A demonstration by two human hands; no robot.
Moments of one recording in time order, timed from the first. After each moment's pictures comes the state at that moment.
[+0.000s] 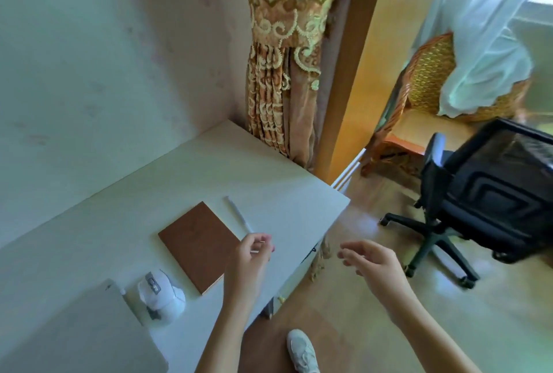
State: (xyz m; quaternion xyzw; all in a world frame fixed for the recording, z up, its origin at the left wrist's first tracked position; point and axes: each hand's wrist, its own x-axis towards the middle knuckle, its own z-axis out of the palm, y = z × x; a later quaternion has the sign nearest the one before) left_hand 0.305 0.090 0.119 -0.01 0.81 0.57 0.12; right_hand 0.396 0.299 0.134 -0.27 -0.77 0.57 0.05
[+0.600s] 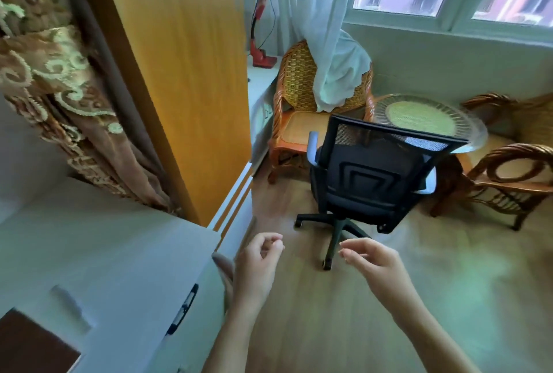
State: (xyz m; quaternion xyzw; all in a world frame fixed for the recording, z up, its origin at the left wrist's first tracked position) left_hand 0.357 0.394 0.126 0.20 0.80 0.52 0.23; right_hand 0.515 0.534 0.163 -0.37 -0.74 0.52 0.19
